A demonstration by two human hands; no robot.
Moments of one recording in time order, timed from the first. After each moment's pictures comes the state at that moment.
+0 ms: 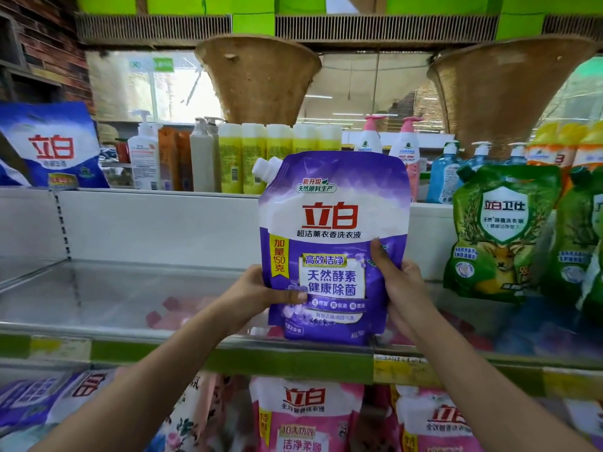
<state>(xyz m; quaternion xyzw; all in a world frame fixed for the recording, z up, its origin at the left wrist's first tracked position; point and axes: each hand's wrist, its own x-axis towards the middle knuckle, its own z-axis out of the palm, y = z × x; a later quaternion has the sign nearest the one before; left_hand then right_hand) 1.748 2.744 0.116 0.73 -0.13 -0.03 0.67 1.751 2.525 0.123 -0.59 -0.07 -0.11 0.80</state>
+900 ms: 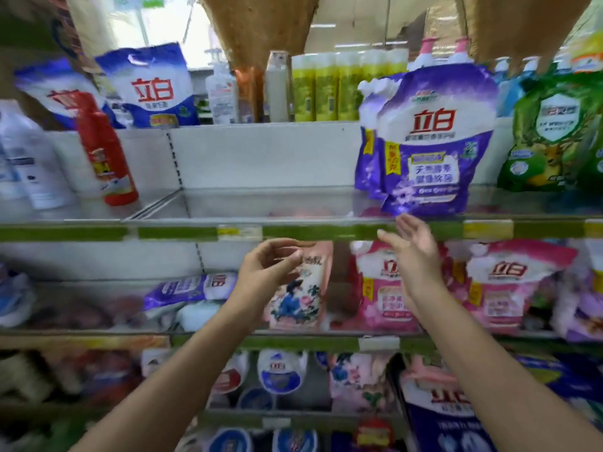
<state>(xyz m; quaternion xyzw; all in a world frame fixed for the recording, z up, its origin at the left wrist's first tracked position) 1.566 2.931 0.032 0.65 -0.07 0.08 0.75 1.589 2.715 0.047 -0.60 0.02 -0.23 0.76</state>
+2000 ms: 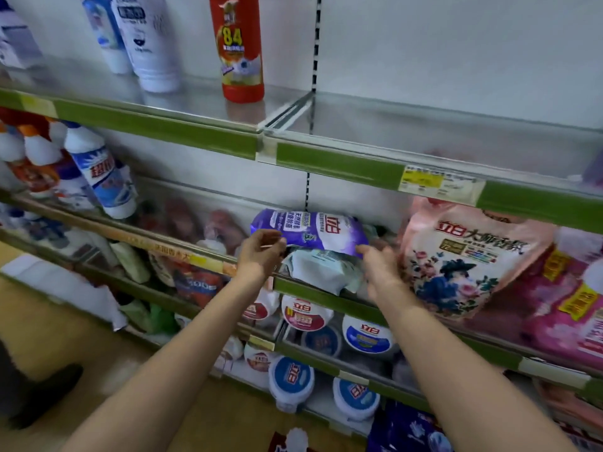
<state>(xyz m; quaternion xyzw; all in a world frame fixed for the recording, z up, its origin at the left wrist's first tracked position) 1.657 3.209 -0.122 0.71 0.23 0.15 0.65 1.733 3.028 -0.137 -0.64 0.19 0.09 0.74</state>
